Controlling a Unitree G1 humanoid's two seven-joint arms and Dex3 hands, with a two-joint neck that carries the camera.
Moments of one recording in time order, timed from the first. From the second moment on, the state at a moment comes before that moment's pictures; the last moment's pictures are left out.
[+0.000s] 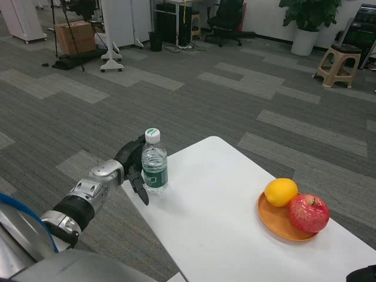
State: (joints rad) left arm -0.10 0.45 0.33 0.45 -0.43 0.03 -0.23; right arm -0.31 -0.45 0.23 0.27 0.42 -0.73 -0.12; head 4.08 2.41
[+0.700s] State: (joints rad) left arm -0.14 0.45 0.23 0.47 -0.51 0.05 -0.26; right arm -0.31 -0.45 0.23 0.27 0.42 -0.73 -0.12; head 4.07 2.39
